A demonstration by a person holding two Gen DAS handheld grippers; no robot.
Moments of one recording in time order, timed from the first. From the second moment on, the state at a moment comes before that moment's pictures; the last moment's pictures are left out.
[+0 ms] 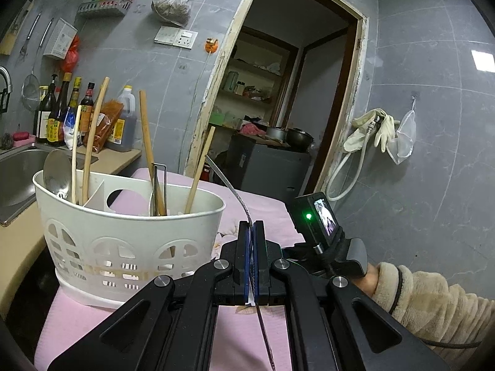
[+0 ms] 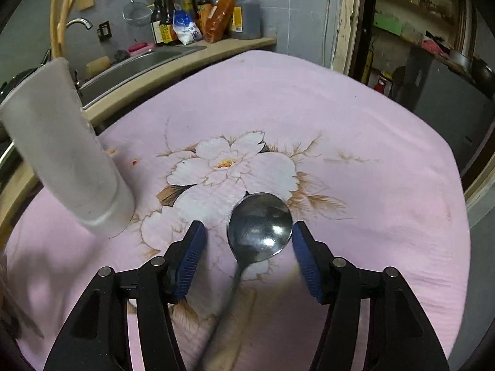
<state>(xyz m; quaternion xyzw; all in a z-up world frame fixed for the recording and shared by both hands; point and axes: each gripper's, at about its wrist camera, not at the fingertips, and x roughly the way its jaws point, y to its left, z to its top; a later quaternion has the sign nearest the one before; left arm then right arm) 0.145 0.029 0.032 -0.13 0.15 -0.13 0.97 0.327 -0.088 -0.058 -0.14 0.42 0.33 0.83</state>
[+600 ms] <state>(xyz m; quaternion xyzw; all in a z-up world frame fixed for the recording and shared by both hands) 0.135 0.044 0.049 -0.12 0.12 -0.12 0.98 0.253 -0.111 -0.004 -0.12 0.22 0.30 0.92</state>
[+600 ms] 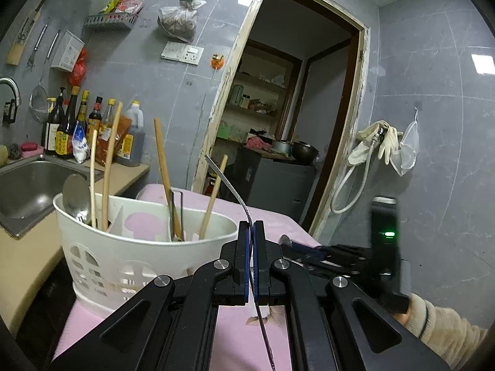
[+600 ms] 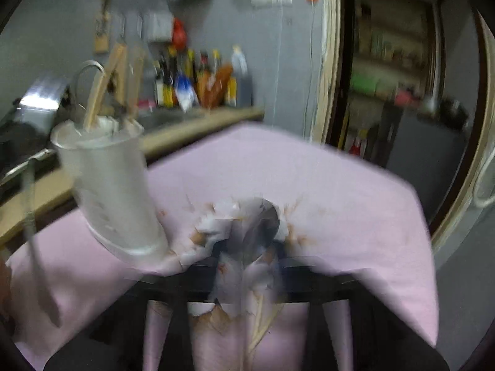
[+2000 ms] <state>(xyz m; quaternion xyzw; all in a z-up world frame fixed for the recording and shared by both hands) 0.123 0.081 0.048 -0.13 0.11 -0.08 0.98 0.241 -0.098 0.002 -0.13 0.23 0.37 0.89</state>
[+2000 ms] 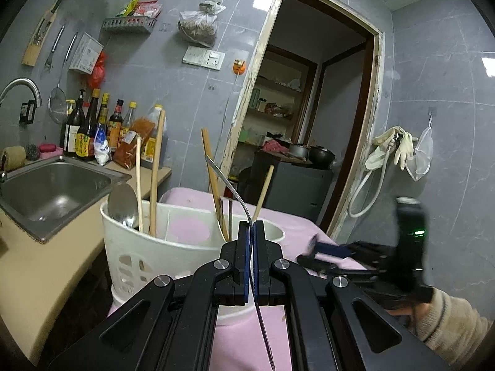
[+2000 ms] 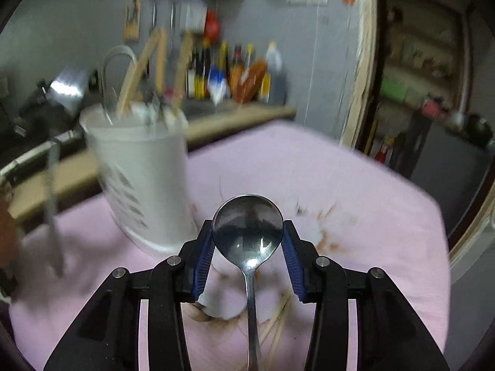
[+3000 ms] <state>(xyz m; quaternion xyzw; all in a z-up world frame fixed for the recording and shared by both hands) 0.165 0.176 0.106 -0.11 0.01 0.05 0.99 0.237 -0.023 0.105 0.03 0.00 0.40 0.92</state>
